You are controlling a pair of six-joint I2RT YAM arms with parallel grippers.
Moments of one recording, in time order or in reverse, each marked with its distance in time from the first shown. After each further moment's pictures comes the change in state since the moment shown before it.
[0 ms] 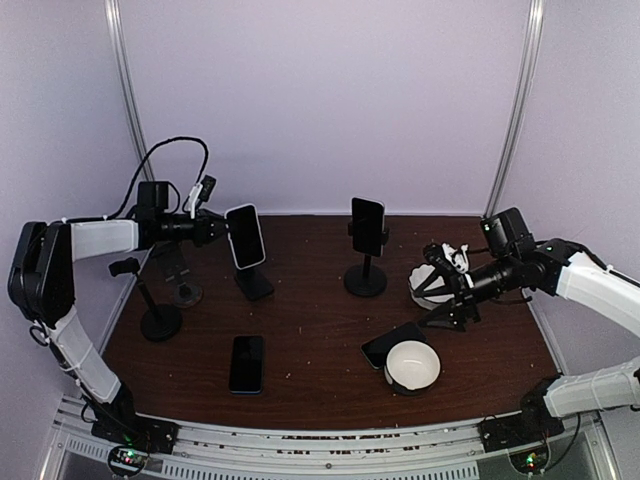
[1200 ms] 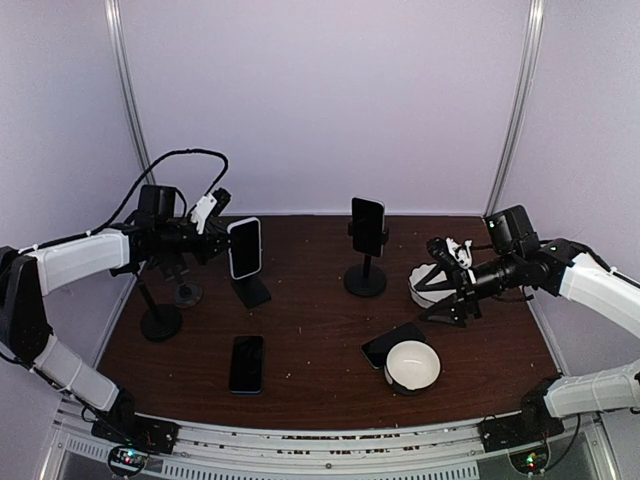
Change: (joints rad) left arm -0.156 -0.245 -0.116 -0.189 -0.354 0.224; right arm -0.014 -0.019 0.000 0.033 0.000 0.027
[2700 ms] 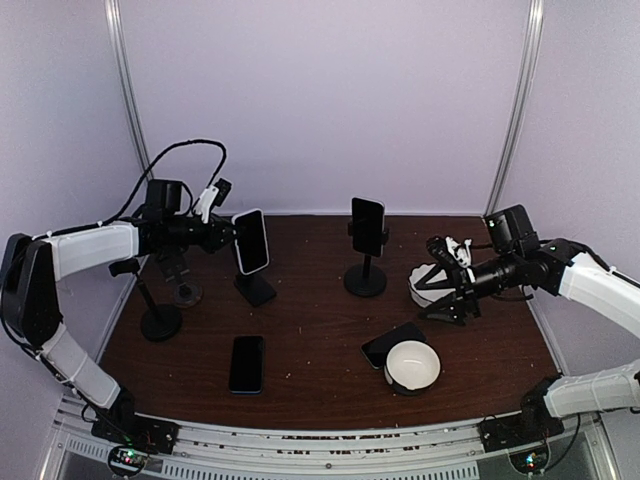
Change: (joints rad) left arm 0.011 0.103 0.074 0.061 0.019 -0.204; right arm -0.008 0.003 0.000 0.010 0.015 0.009
